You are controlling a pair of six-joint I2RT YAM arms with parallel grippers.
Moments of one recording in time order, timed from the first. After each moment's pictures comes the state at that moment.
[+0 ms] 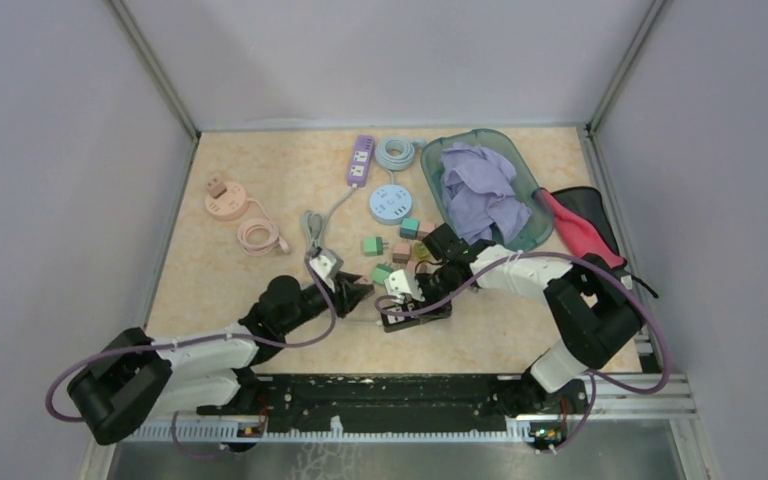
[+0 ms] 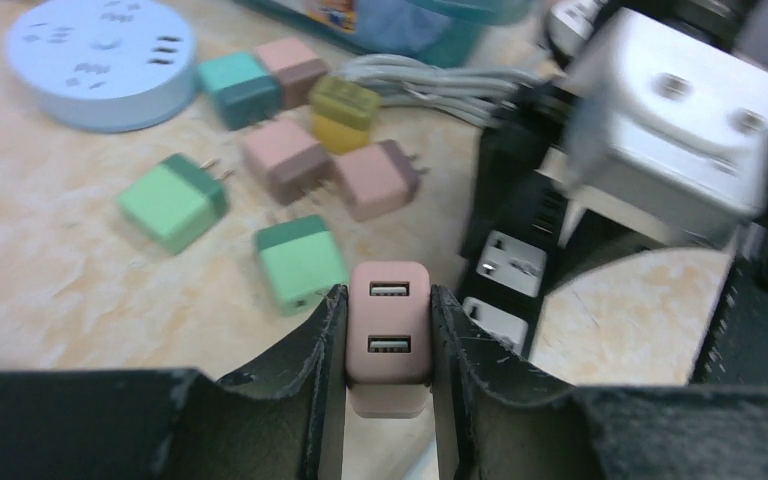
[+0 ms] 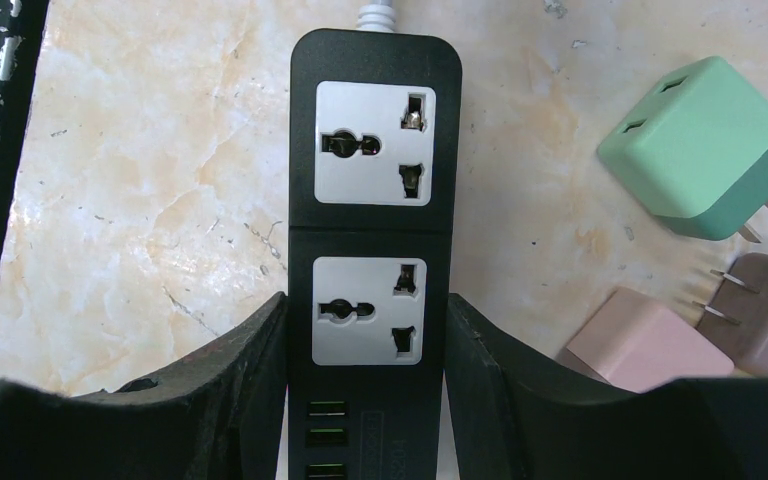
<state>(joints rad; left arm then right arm) -0.87 1.12 0.18 0.81 0.09 -0.15 0.67 1.55 0.81 -0.49 -0.62 -1.11</state>
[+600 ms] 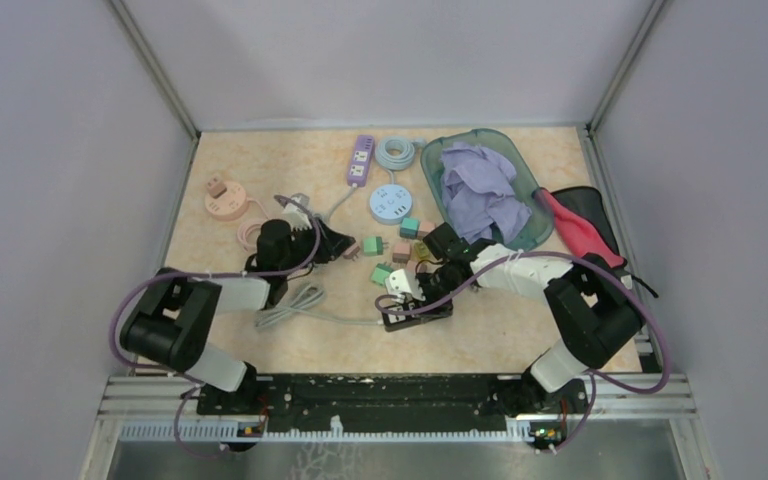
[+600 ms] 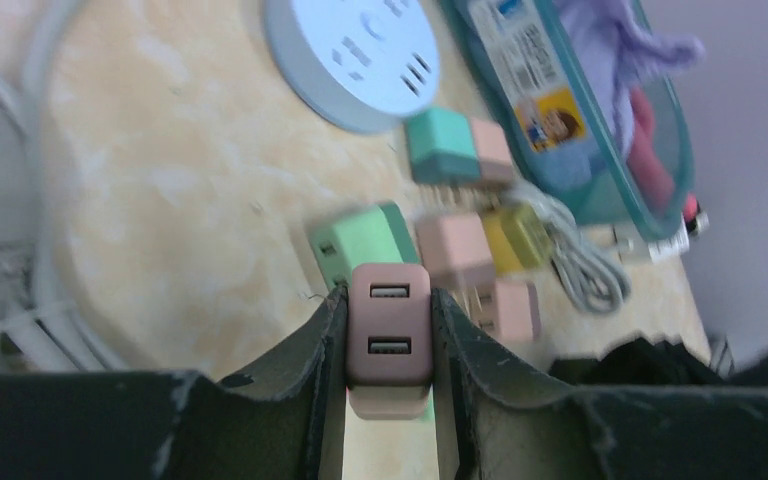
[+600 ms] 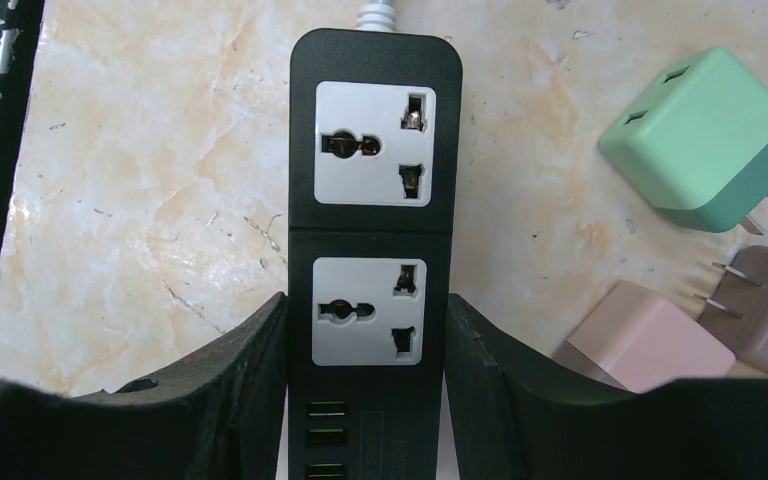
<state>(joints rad) -0.39 1.46 0.40 0.81 0.32 -0.61 0.67 1.55 0.82 -0.50 -0.62 -1.11</state>
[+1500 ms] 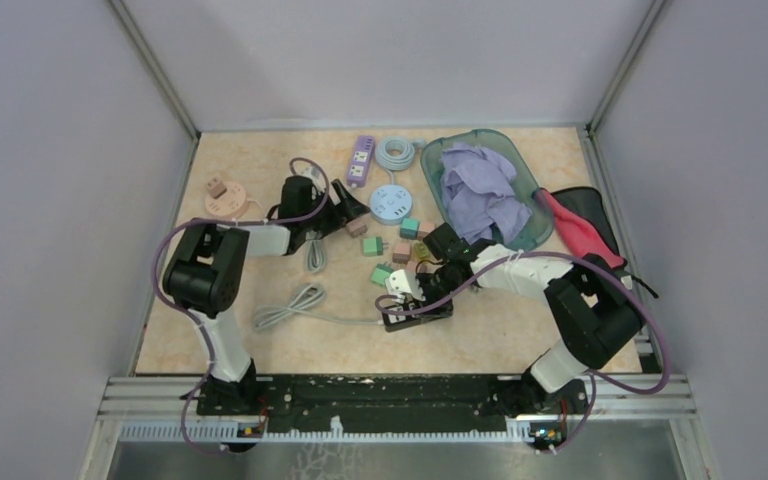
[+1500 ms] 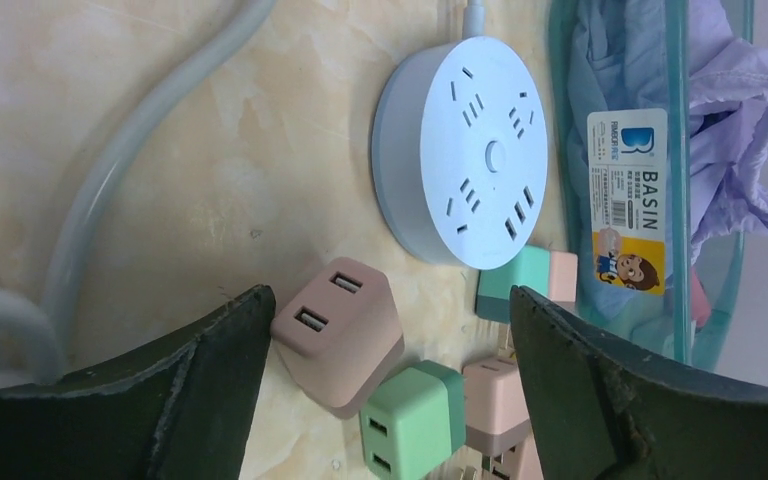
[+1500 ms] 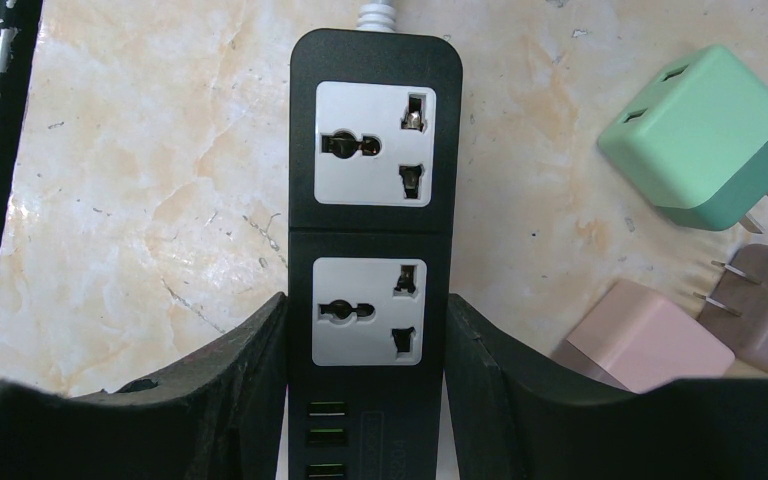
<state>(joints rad) -0.32 1.89 0.94 0.44 0.30 -0.77 0.67 1.55 0.82 -0.50 -0.61 -1.11</state>
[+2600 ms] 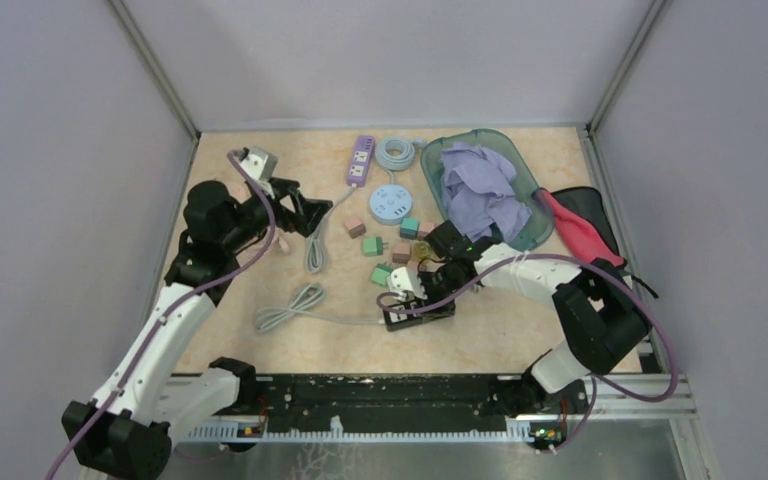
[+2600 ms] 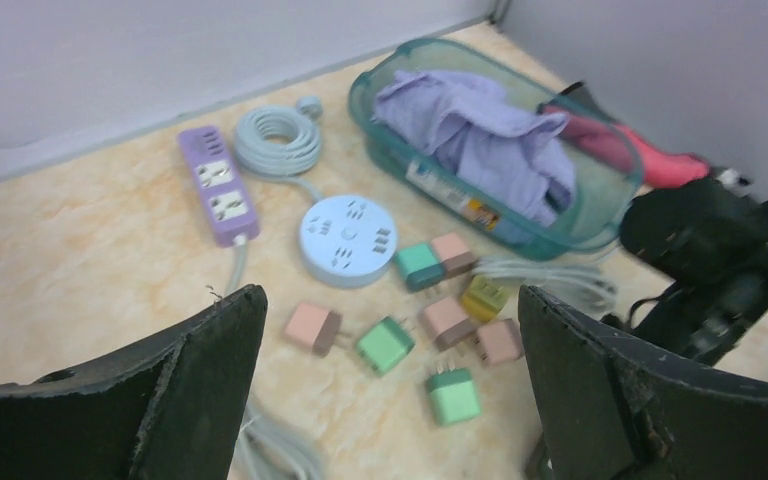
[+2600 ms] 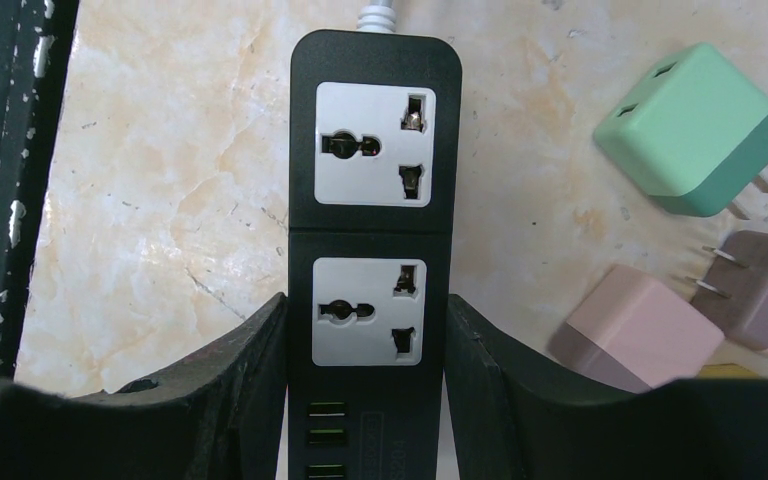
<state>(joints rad) -0.29 1.00 0.93 0.00 0.44 -0.16 0.66 1.51 0.83 -0.55 -0.62 -1.11</state>
